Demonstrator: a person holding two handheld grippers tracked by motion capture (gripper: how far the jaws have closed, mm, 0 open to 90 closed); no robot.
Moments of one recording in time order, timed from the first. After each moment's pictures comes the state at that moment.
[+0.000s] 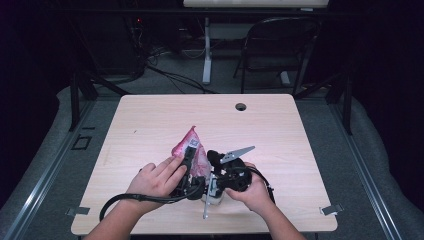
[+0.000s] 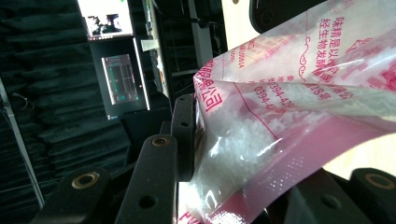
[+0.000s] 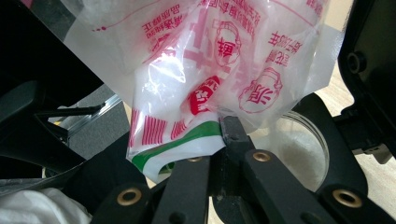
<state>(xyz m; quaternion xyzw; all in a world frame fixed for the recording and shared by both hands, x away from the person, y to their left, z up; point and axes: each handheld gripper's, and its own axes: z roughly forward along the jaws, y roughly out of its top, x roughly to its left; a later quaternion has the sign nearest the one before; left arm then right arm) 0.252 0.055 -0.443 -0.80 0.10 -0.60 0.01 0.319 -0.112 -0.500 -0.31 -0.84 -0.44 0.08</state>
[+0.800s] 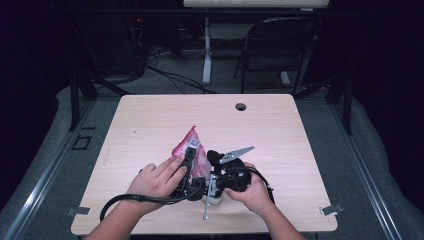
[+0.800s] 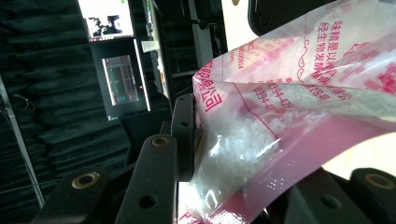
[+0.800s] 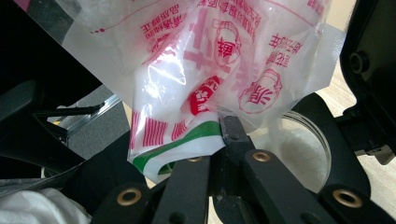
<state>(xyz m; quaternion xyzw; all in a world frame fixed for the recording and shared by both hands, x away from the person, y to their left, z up) 0.250 0.055 -0.443 -0.80 0.10 -0.60 0.00 0.319 -0.111 -0.500 -0.31 -0.84 -0.44 0.08</state>
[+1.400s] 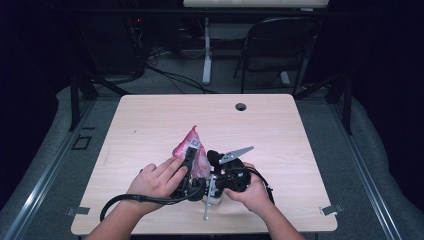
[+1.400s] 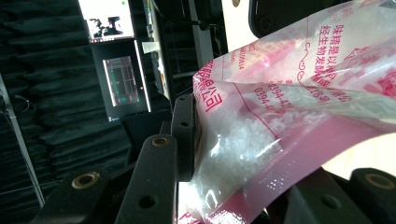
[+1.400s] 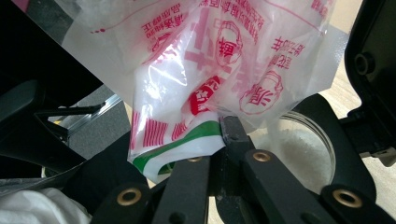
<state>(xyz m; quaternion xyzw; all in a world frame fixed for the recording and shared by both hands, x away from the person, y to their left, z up) 0.250 0.054 -0.442 -0.80 0.10 -0.60 0.00 0.318 -0.109 -0.500 -0.31 -0.84 -0.44 0.08</state>
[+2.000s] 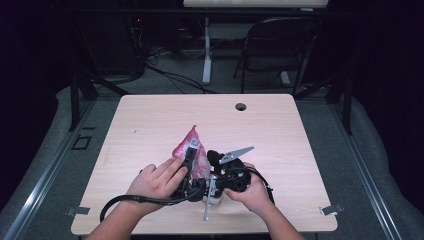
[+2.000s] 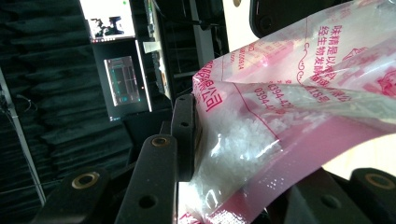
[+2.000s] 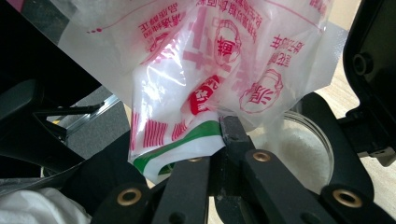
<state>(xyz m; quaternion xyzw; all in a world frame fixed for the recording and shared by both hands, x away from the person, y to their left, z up) 0.248 0.054 -0.442 -0.79 0.10 -0.60 0.00 0.318 -0.110 -0.500 -0.31 -0.84 -0.44 0.08</state>
